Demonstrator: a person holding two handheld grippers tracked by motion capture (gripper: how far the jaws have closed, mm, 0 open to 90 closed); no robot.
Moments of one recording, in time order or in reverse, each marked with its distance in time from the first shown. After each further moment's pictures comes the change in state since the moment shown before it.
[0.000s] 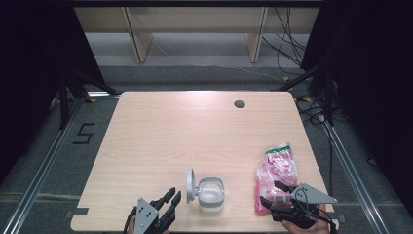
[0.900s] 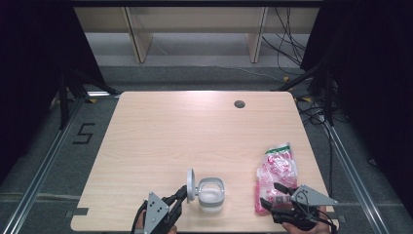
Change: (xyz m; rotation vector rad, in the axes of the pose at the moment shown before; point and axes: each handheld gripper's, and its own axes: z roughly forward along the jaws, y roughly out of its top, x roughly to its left) left arm -0.015 0.016 0.014 0.001 -0.053 0.052; right arm 0.001 -0.002 -0.003 0.004 0.000 -0.035
